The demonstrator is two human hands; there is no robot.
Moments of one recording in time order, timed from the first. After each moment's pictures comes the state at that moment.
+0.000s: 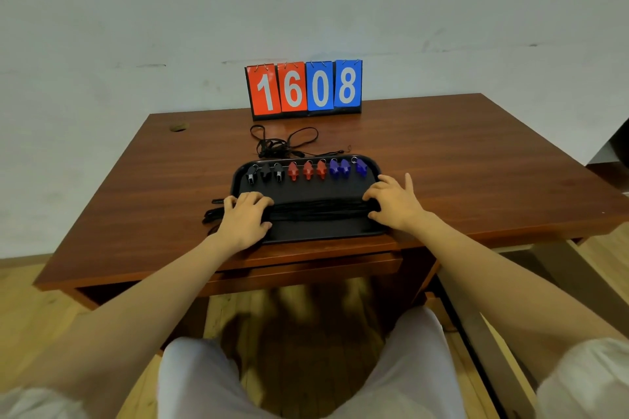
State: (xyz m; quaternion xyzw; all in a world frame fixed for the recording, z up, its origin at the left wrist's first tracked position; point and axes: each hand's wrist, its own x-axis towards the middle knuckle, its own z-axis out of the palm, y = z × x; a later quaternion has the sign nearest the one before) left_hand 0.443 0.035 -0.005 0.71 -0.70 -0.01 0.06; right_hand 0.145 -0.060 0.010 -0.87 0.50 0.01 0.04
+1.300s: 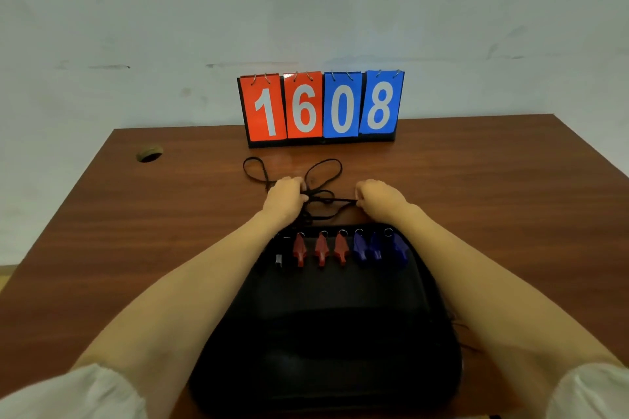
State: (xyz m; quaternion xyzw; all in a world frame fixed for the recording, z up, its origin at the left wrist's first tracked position) left_hand 0.453 -0.239 0.004 0.76 -0.60 -0.20 0.14; right_hand 0.264 -0.298 0.005 -0.84 0.51 0.05 0.16
